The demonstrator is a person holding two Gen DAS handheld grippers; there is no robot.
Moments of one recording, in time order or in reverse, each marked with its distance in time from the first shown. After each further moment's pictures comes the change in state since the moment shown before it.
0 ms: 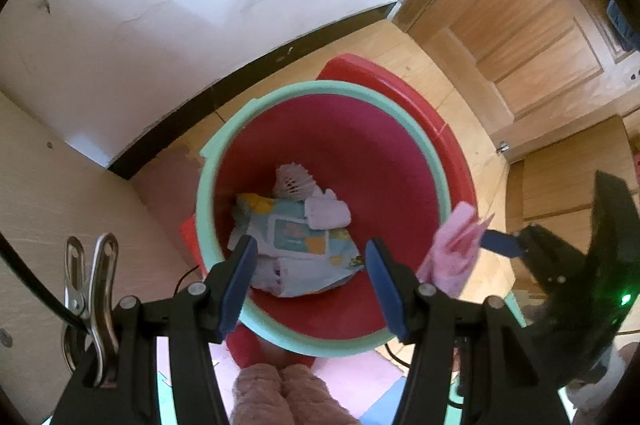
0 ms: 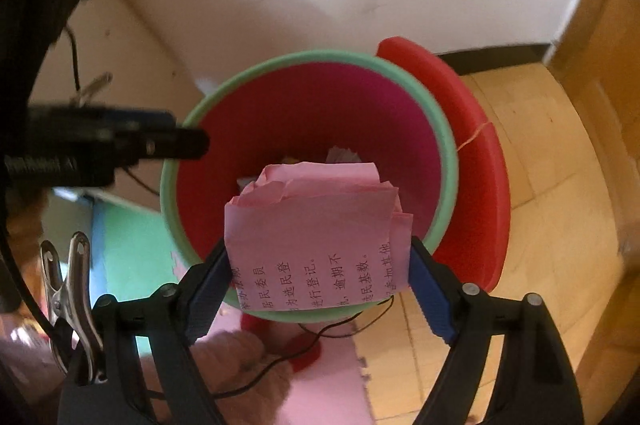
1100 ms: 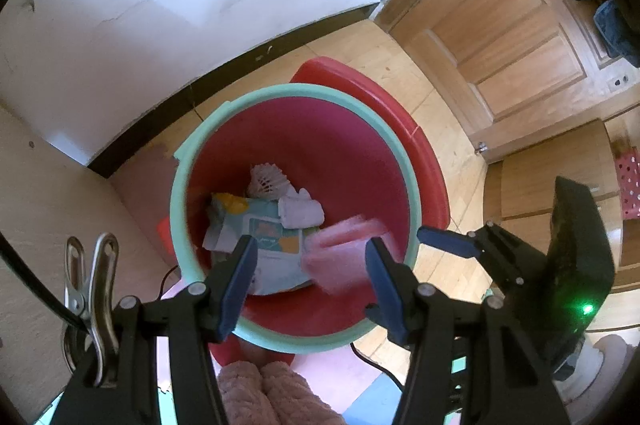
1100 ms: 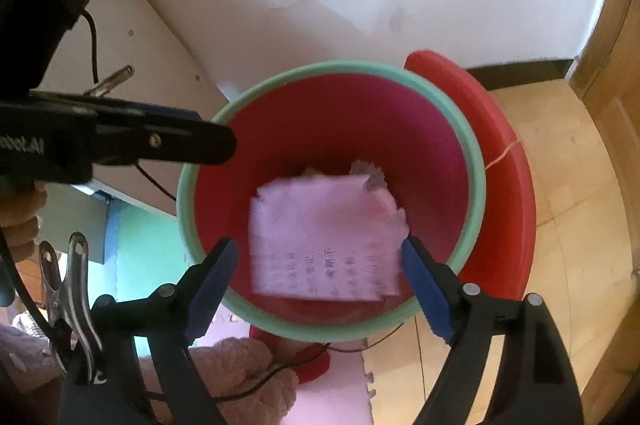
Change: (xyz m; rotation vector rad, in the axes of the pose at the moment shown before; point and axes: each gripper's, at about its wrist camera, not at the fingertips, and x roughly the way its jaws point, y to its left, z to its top) left arm -0.005 -0.009 0.008 -0.006 0.014 -0.076; right arm 0.008 -0.002 -0.001 -0.027 -0.039 0.076
